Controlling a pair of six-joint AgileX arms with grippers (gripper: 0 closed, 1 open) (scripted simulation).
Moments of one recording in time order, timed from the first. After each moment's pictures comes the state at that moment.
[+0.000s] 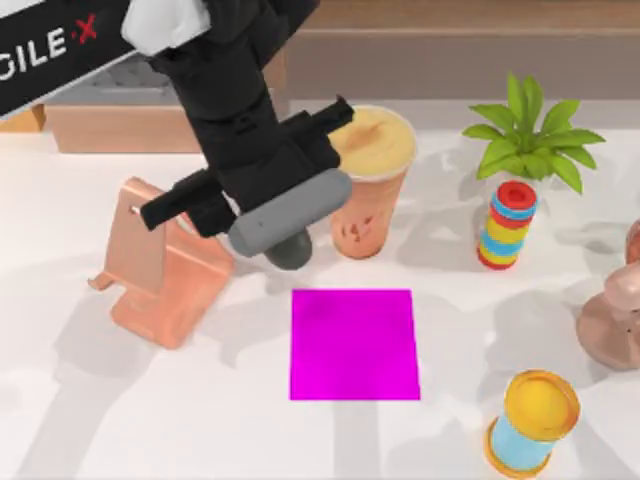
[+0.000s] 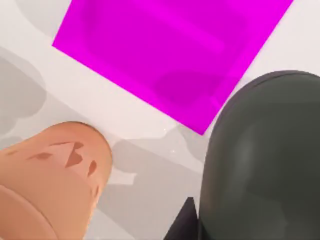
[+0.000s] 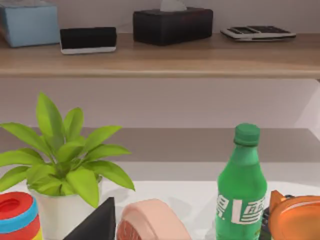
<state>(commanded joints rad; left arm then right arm) -0.58 1.96 1.73 -1.26 0.16 2.08 0.00 0.00 0.00 0.00 0.00 0.00</state>
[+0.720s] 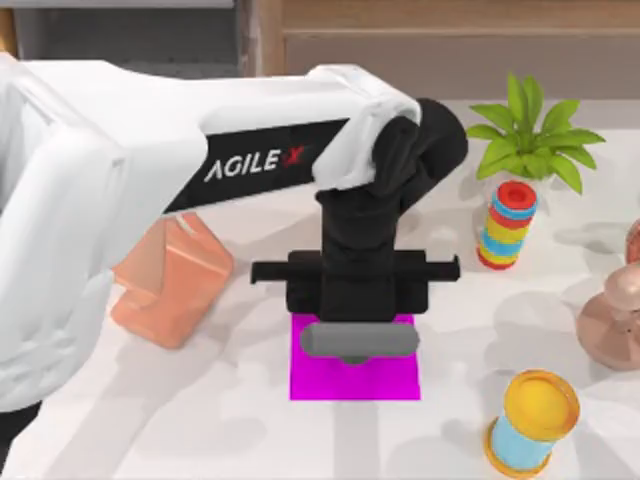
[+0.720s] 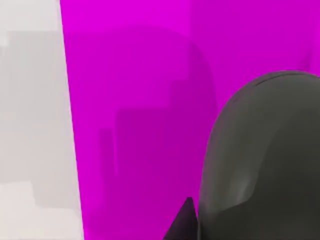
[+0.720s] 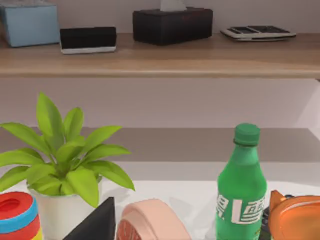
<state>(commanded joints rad) -0.80 2.21 1.69 -1.06 0.00 2.37 0.00 0.00 0.00 0.00 0.00 0.00</state>
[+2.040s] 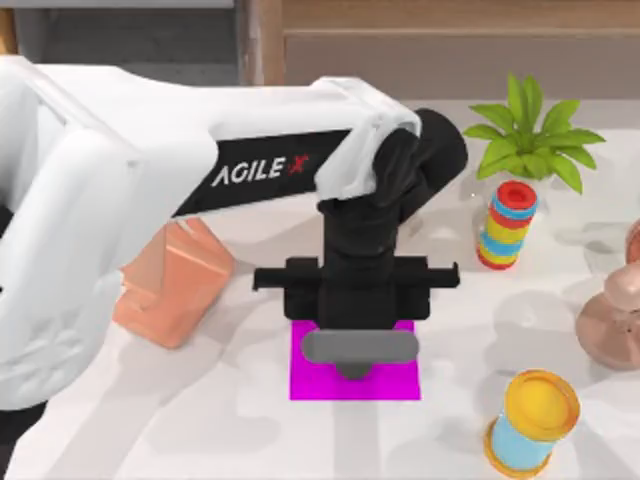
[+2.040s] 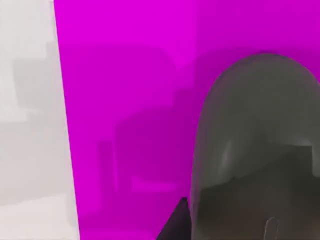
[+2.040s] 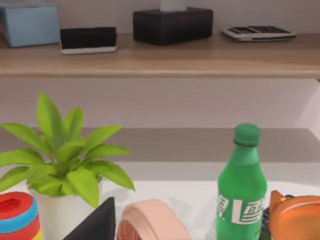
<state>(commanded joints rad) -0.80 2.22 1.67 -1.02 0.00 2.37 0.00 0.00 0.00 0.00 0.00 0.00</state>
